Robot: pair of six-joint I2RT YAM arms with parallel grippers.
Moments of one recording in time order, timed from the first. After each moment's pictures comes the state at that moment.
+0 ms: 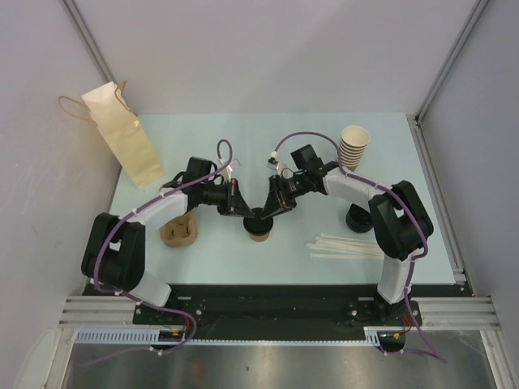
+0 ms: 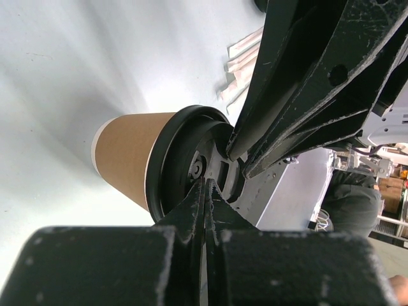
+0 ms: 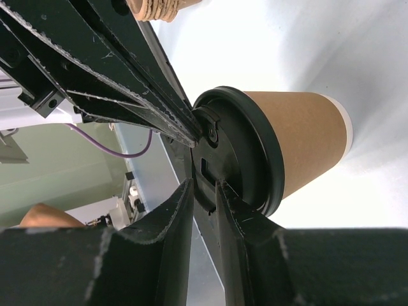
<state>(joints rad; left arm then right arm) -0.32 1.52 0.89 -0.27 0.84 -0.38 0.56 1.87 1.29 -0.37 -0.96 0.41</state>
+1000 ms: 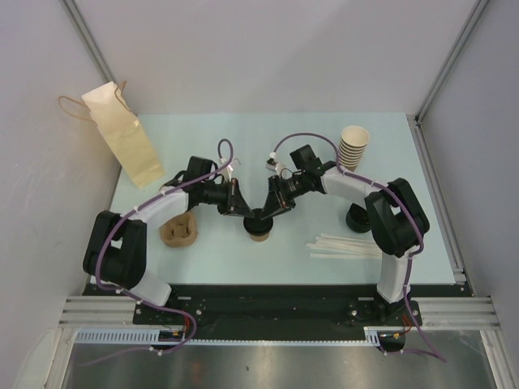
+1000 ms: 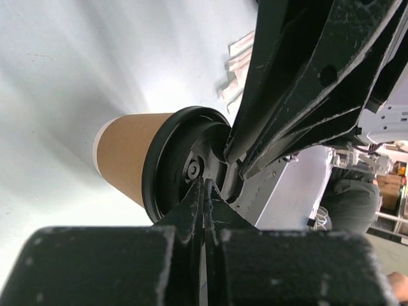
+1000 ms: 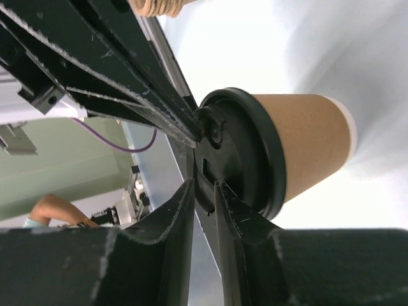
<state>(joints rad) -0.32 1.54 0.90 -0.28 0.86 -0.38 0.55 1.90 1.30 -0.37 -1.00 0.40</state>
